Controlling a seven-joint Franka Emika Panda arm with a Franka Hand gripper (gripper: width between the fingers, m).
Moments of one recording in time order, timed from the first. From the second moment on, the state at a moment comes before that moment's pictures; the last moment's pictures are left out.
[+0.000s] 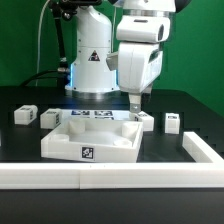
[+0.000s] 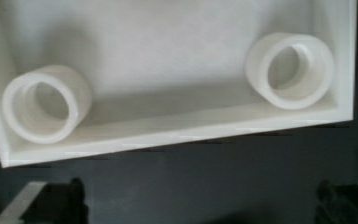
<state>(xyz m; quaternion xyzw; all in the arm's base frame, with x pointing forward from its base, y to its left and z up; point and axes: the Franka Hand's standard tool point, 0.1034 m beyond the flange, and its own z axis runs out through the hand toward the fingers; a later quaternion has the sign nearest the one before) 0.507 0.058 0.077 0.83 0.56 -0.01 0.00</state>
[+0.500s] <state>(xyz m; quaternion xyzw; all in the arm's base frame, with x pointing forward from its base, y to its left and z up) 0.459 0.044 0.048 0.81 0.58 0.00 0.01</state>
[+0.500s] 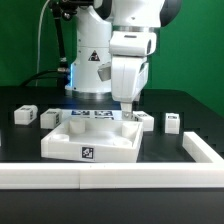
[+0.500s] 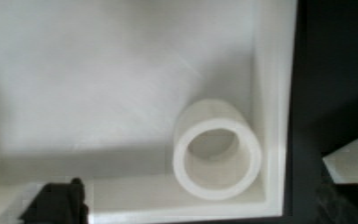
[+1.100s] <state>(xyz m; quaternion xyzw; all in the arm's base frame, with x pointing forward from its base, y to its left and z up) 0.434 0.008 0.027 0.81 0.59 -0.01 0.00</state>
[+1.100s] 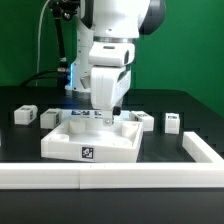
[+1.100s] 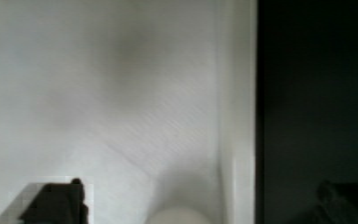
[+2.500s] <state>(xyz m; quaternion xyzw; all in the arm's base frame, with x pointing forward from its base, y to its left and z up) 0.430 0.012 0.006 0.81 0.59 -0.01 -0.01</state>
